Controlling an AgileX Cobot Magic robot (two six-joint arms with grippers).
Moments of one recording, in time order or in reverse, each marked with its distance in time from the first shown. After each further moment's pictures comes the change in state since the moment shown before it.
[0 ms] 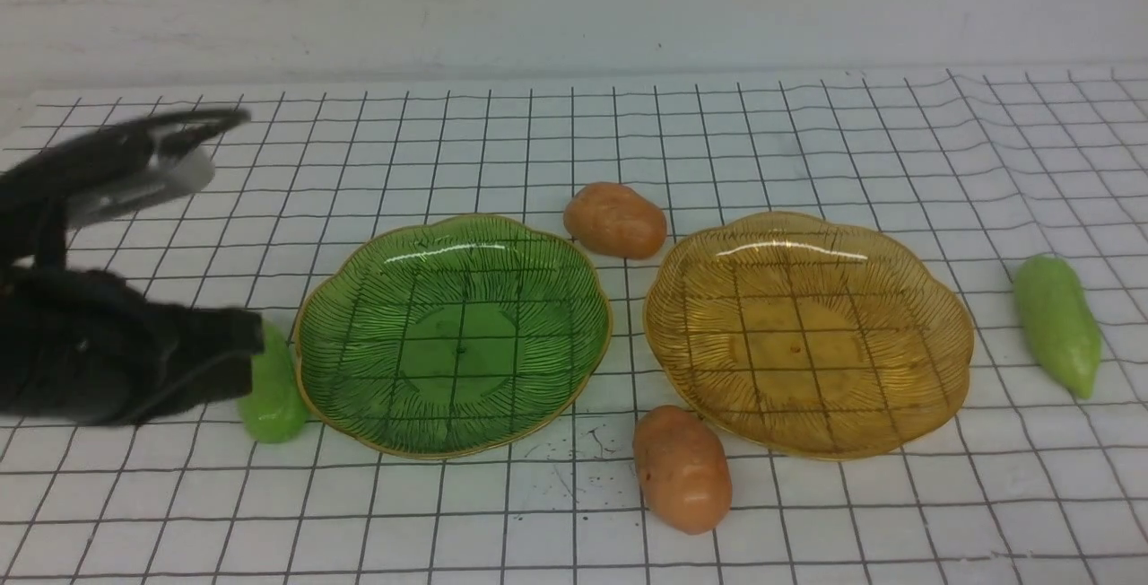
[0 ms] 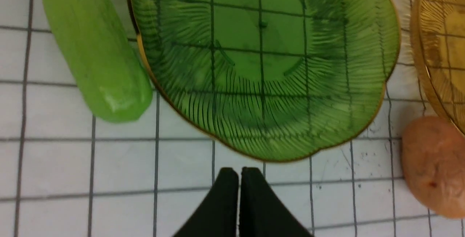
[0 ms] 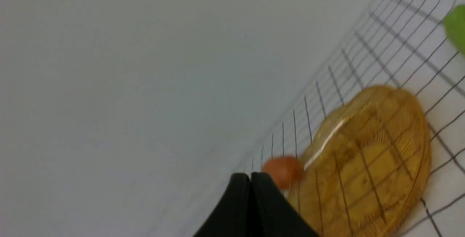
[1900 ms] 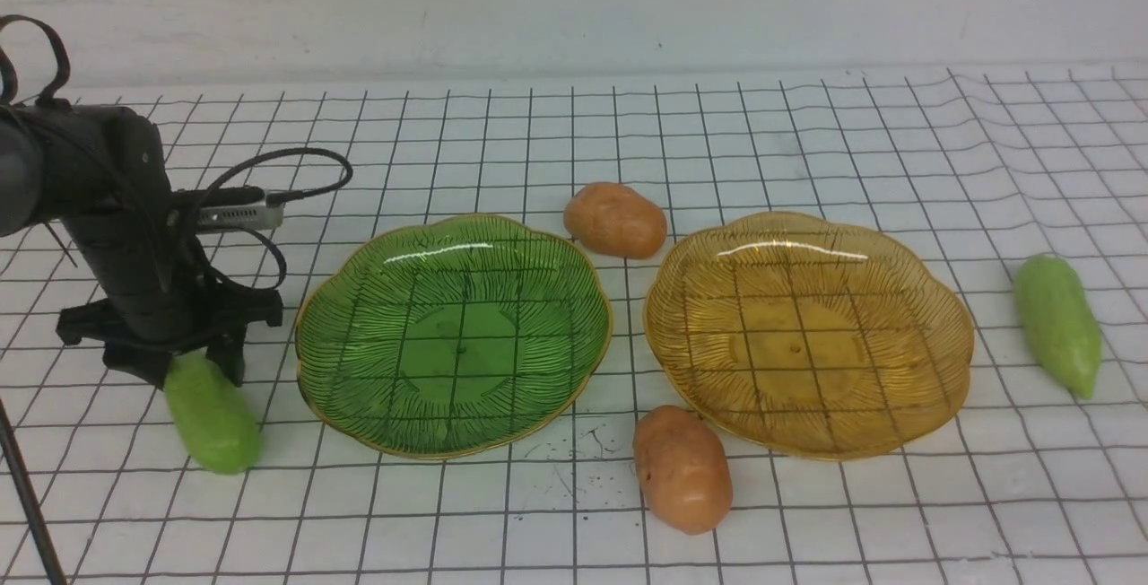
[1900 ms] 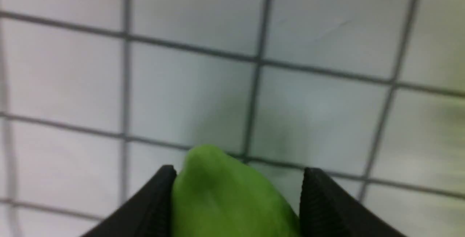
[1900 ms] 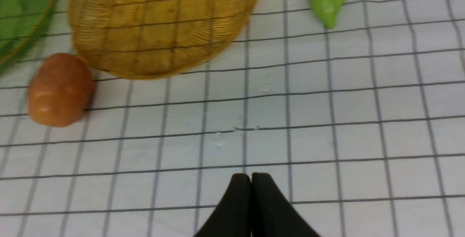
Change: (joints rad) right arm 0.095 0.513 -0.686 -0.735 0.970 -0.044; left arm 0.068 0.669 -0.409 0.520 0.103 -0.275
